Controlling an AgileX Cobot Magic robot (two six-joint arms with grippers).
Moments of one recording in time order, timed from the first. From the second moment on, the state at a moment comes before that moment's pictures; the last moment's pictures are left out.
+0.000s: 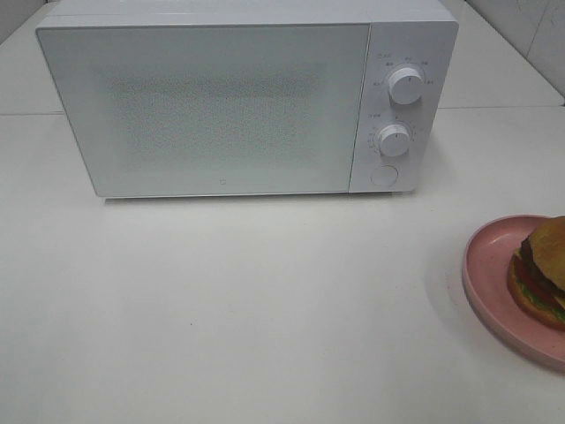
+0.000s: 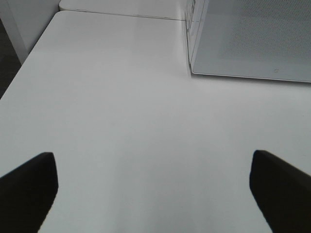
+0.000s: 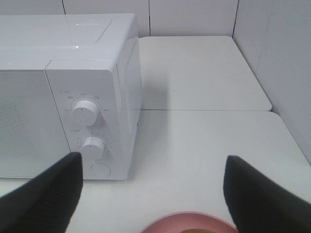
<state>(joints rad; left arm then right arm) 0.08 -0.01 -0.52 -0.08 1.08 0.02 0.10 0.57 -0.50 -0.06 0.23 0.08</state>
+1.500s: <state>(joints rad) 0.08 -0.01 -0.52 -0.08 1.08 0.02 0.51 1.32 -0.36 0.08 -0.53 0.19</state>
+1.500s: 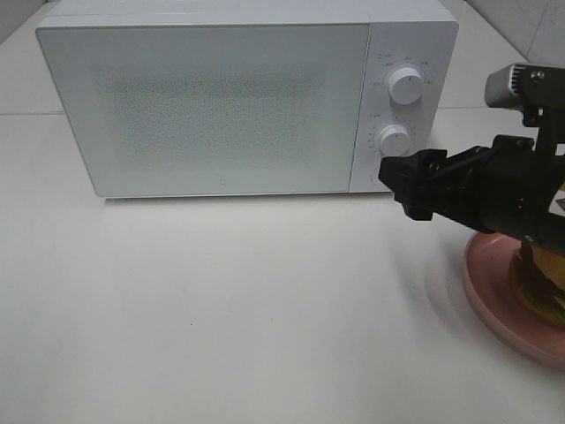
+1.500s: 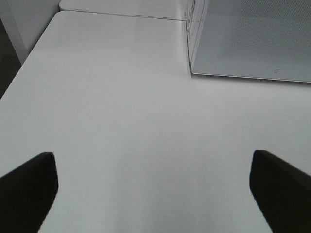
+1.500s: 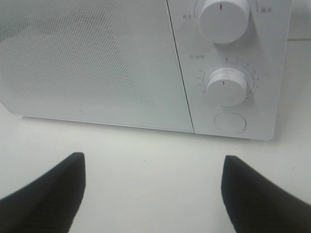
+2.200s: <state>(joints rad) 0.08 -0.01 -0.52 -0.08 1.08 0.02 0.53 1.54 -0.35 0.13 -0.79 1.35</state>
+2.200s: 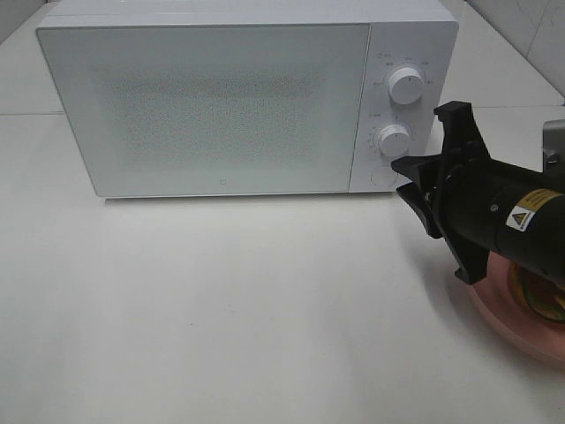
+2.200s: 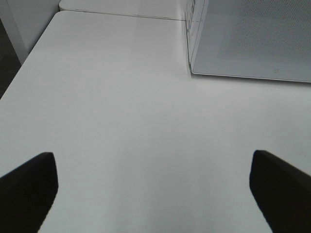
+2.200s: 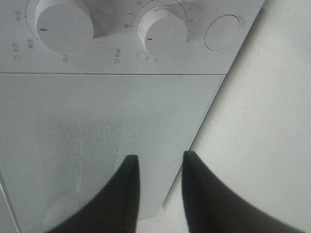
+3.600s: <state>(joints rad) 0.08 -0.01 -0.52 -0.08 1.08 0.02 0.41 1.97 -0.61 0.26 -0.93 1.39</state>
